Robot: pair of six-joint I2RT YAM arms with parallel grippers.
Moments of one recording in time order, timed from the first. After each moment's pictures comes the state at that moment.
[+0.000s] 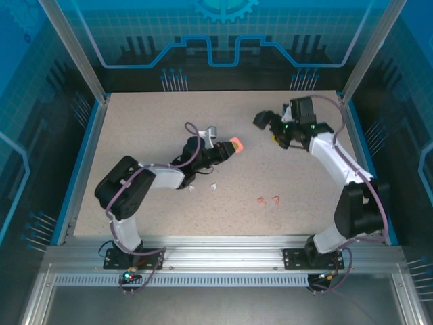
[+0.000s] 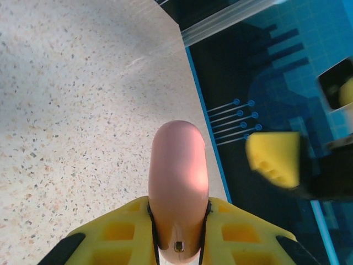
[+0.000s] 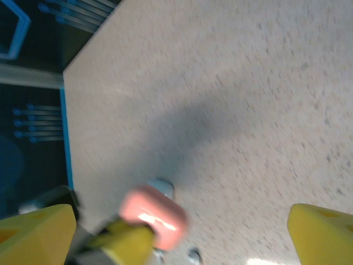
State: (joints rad) left arm -0.54 1.79 0.85 0.71 0.39 -1.00; right arm 0.19 1.50 1.14 -0.41 -0.44 0.74
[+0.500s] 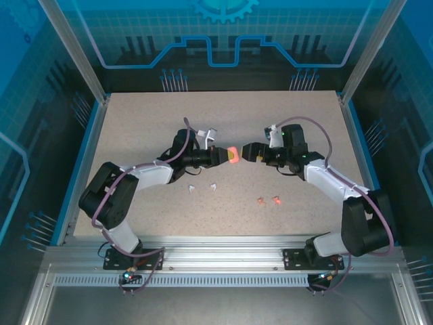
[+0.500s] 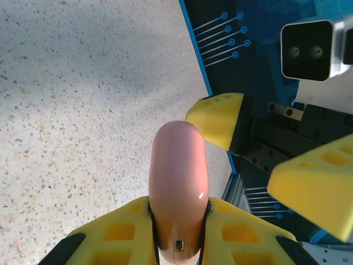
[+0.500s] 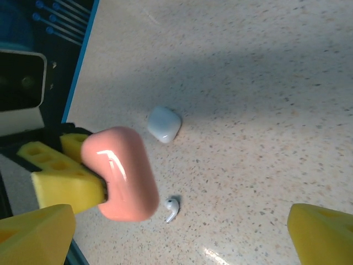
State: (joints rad) left arm -0.47 1.70 0.87 0.42 0.73 -0.84; right arm 0.30 1.41 0.87 -0.17 -0.58 0.49
